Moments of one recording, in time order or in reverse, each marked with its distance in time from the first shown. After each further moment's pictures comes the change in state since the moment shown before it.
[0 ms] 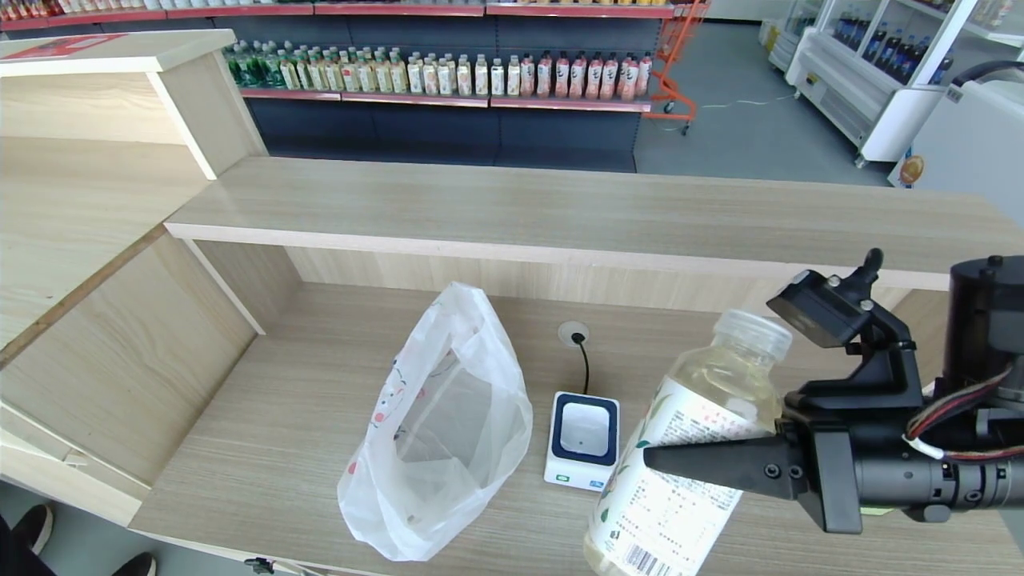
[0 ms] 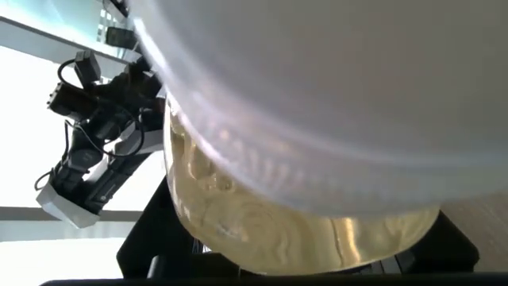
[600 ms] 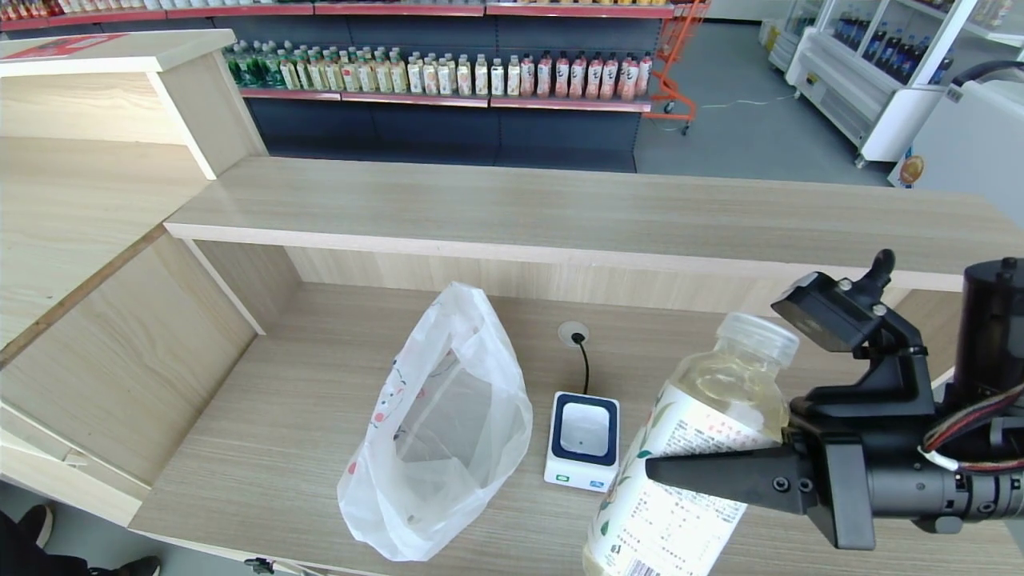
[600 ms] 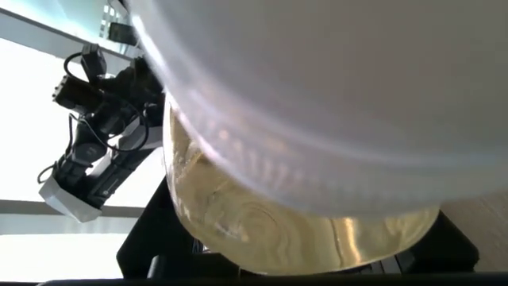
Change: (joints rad) left arm 0.000 0.000 0.000 0.000 0.000 -0.001; right arm 0.023 -0.019 0.007 0.001 -0.007 -0.003
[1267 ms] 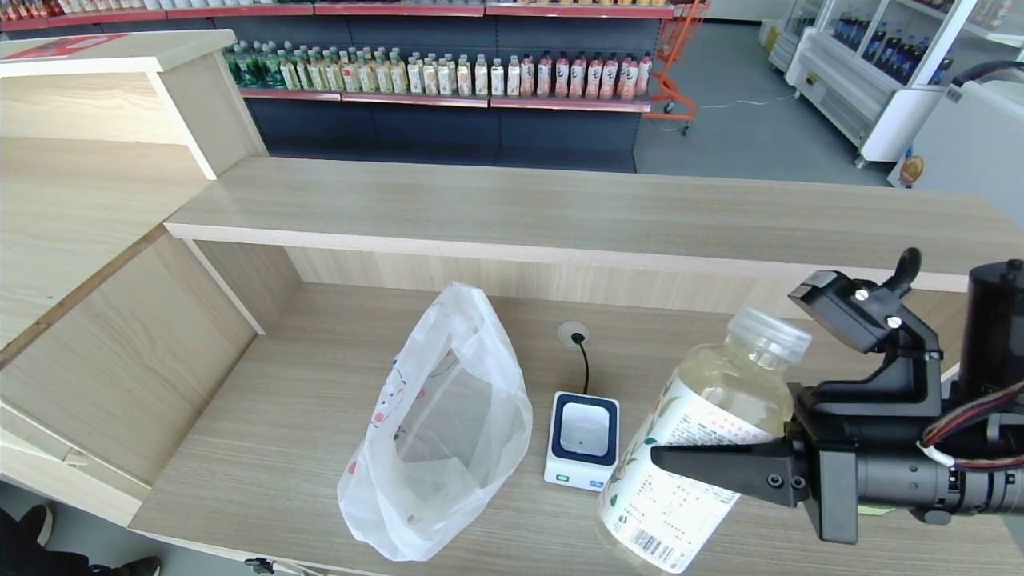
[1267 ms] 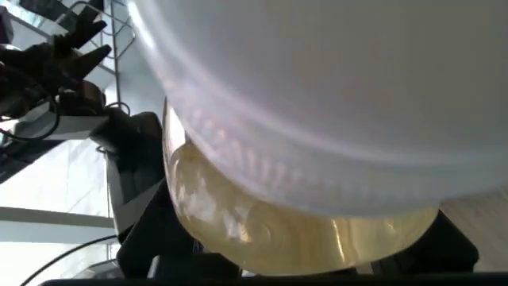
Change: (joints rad) left arm 0.000 0.000 0.000 0.000 0.000 0.000; right arm -0.041 0.004 0.013 -0.014 -0.076 -0.238
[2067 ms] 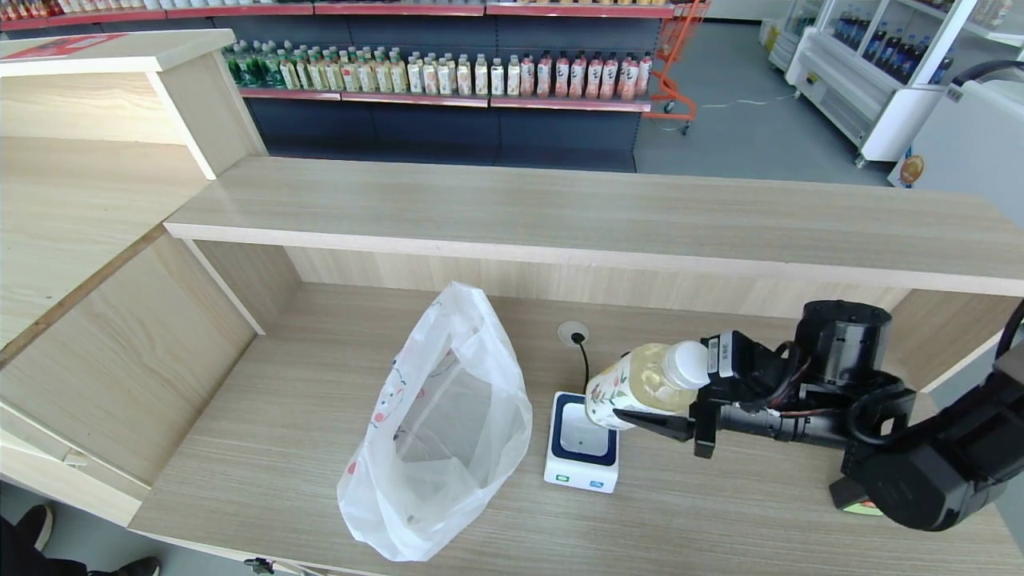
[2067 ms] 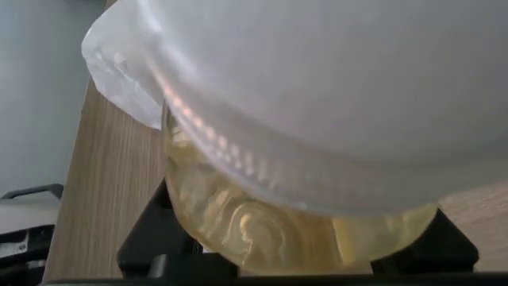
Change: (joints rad) left arm 0.000 0.000 0.000 0.000 0.000 0.000; right arm -0.260 0.570 0.014 -0.682 0.253 -0.858
